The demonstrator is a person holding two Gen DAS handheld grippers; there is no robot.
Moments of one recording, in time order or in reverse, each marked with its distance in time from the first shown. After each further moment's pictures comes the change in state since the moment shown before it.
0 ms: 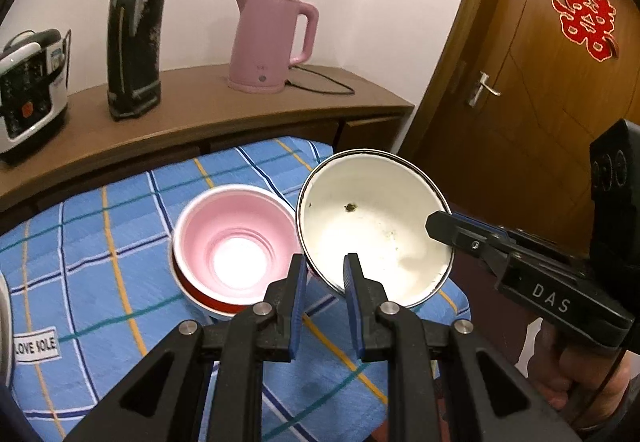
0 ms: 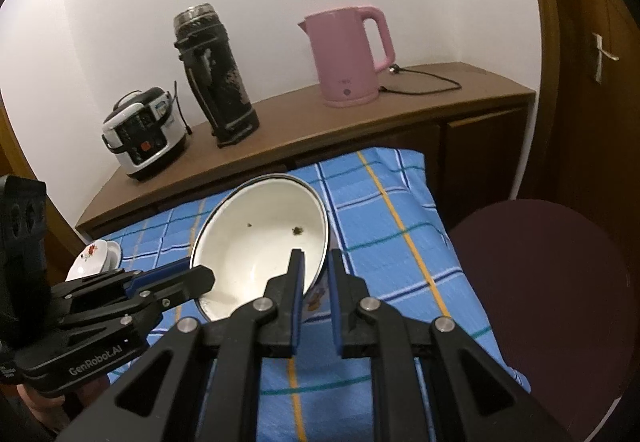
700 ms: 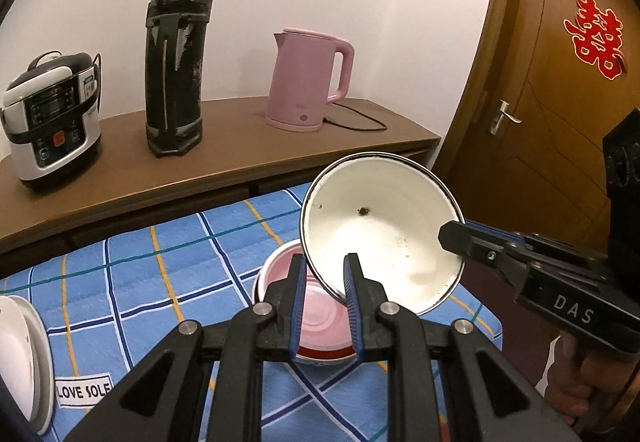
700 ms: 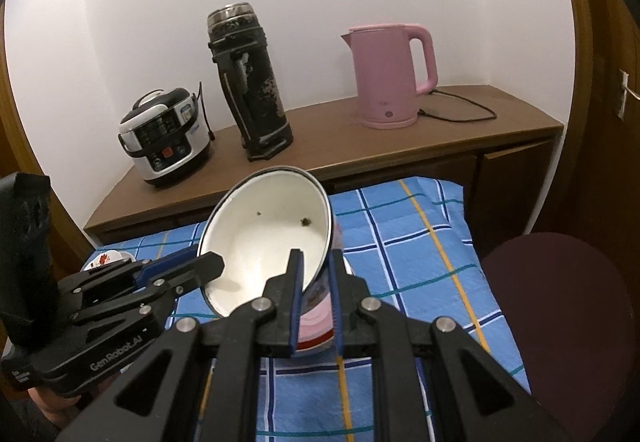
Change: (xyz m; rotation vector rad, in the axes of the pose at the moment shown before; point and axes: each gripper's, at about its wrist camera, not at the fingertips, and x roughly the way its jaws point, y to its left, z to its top) left arm -0.016 0.052 0.025 0.004 -0.090 0.062; right arm 0.025 0.055 0.031 -0.061 -0.008 0.020
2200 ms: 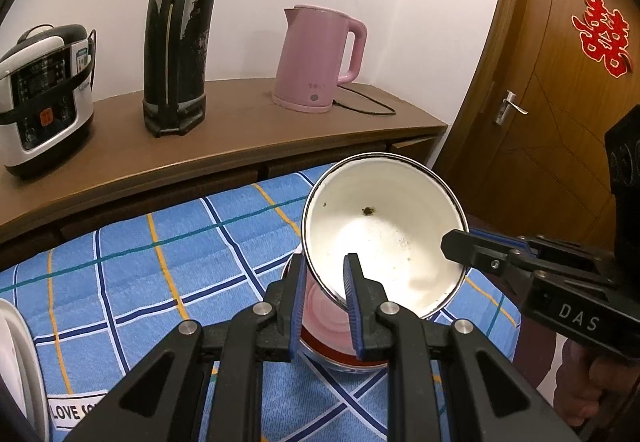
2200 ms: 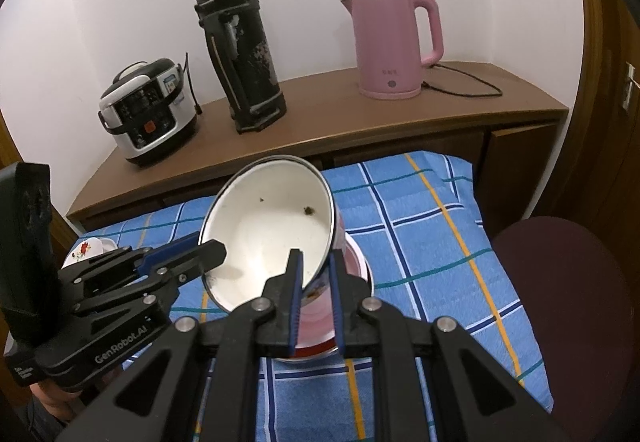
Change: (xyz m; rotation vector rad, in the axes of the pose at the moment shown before) left arm 0.033 0.031 -0.006 -0.007 0.050 -0.024; right arm 0.045 0.008 -0.007 0.010 0.092 -0.037
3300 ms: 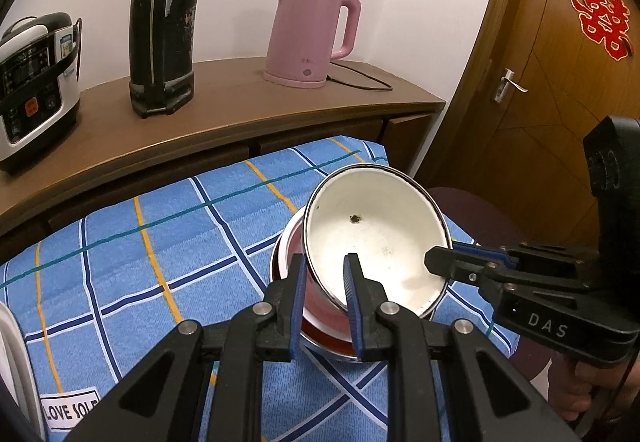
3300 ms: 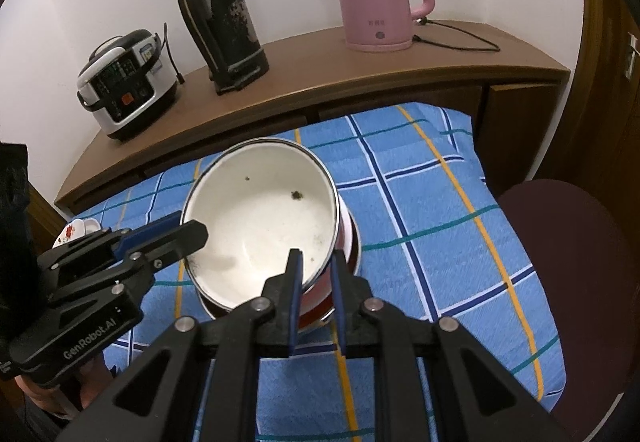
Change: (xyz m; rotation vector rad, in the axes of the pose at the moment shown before) left arm 0.017 0.003 -0.005 0.029 0.072 -0.015; right arm 0.030 -0.016 -0.019 0.040 0.123 -0.007
